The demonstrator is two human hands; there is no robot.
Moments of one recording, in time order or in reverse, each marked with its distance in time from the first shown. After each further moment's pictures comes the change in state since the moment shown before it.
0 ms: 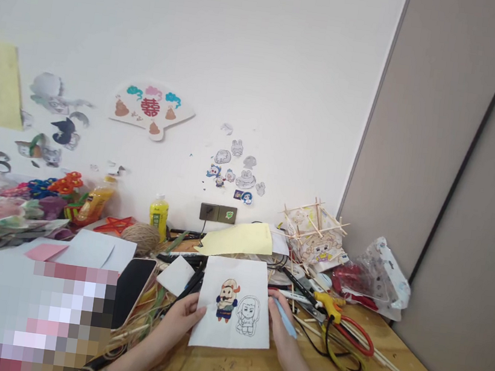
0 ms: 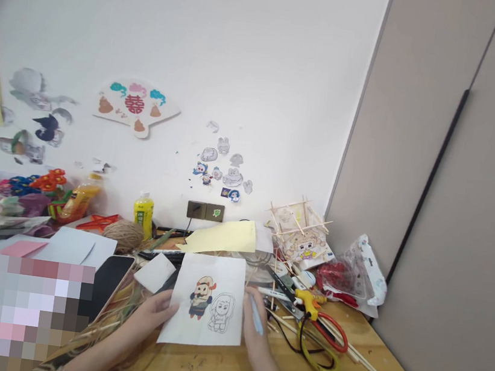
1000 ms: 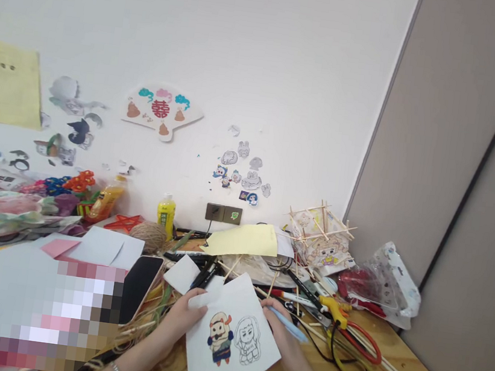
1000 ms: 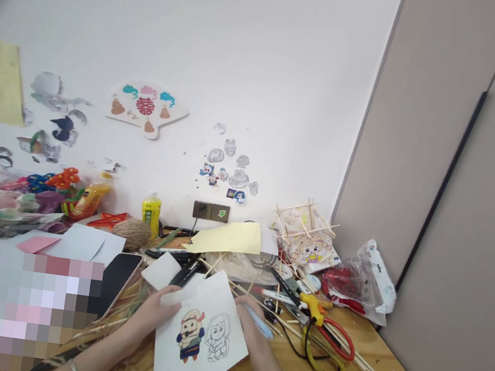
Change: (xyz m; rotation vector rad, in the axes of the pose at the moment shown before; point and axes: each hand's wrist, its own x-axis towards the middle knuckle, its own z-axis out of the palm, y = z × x) left_hand -0.002 0.001 -0.006 0.297 0.262 -0.038; right_hand -0.008 -0.012 0.006 -0.025 -0.164 0.126
